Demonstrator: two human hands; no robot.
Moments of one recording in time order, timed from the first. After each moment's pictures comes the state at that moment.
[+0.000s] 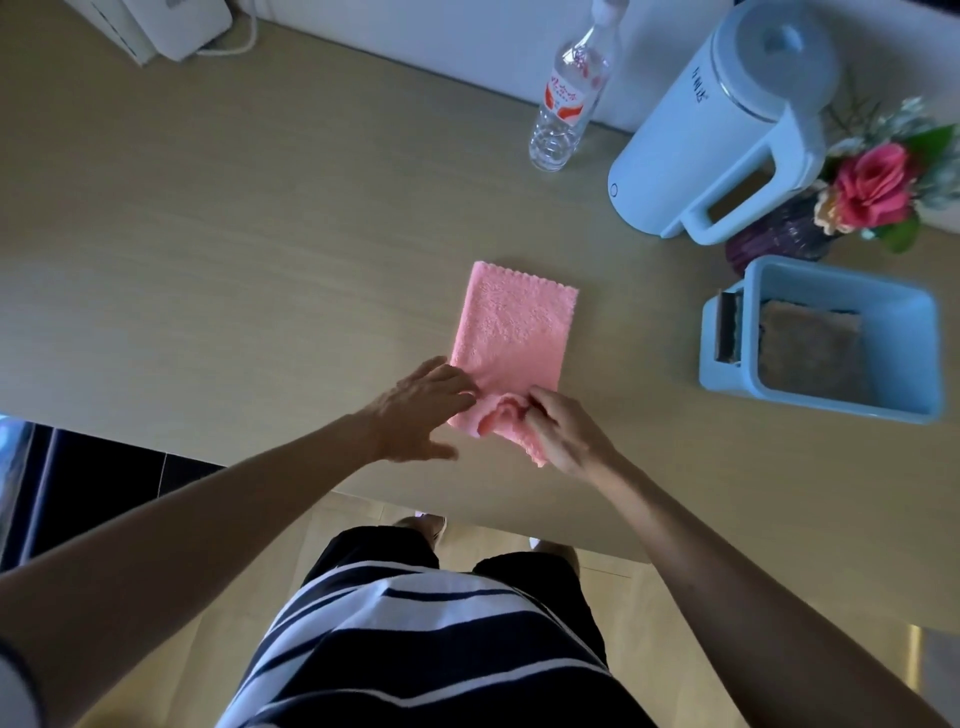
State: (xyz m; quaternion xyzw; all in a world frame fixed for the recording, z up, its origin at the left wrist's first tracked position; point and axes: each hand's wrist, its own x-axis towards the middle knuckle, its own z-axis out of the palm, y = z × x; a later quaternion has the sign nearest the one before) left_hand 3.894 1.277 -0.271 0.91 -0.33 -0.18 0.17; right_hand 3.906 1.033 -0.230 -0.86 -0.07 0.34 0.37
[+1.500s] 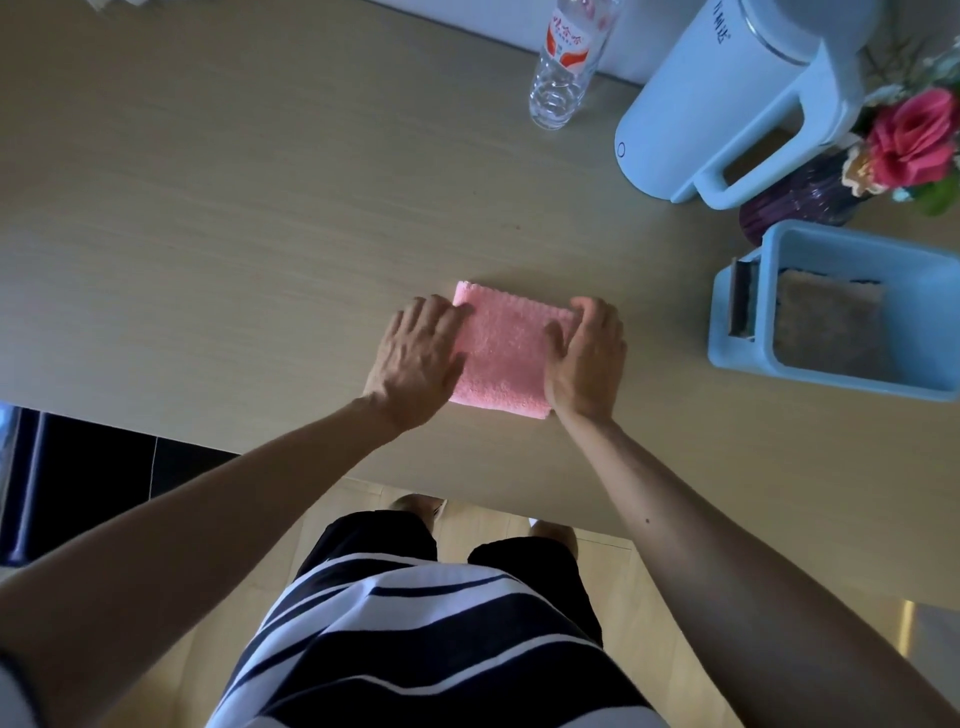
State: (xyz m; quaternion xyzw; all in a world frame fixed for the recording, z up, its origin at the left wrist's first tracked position) left_hand 3.901 1.252 -0.261 0.97 -0.11 0.00 0.23; right_hand 3.935 1.047 -0.256 -0.97 0.06 -0.02 0.25
